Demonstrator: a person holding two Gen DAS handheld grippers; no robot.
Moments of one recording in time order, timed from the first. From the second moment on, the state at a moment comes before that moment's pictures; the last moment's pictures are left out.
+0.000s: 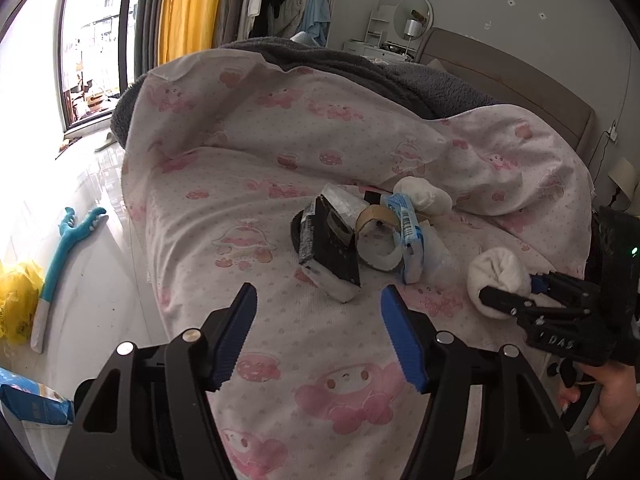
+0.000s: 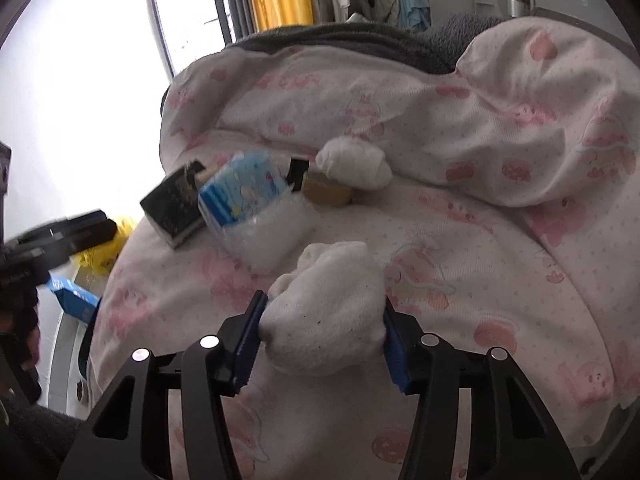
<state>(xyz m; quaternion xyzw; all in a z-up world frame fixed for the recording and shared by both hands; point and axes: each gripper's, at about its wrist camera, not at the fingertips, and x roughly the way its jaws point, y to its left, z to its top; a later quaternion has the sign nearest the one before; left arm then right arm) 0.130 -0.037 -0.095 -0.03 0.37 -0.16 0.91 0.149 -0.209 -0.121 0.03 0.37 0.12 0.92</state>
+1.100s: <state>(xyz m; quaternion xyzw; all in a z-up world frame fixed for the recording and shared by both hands) 0.166 -0.045 -0.099 -0.10 0.36 -0.13 0.92 0.140 -0.206 -0.083 0.03 0.33 0.15 0.93</state>
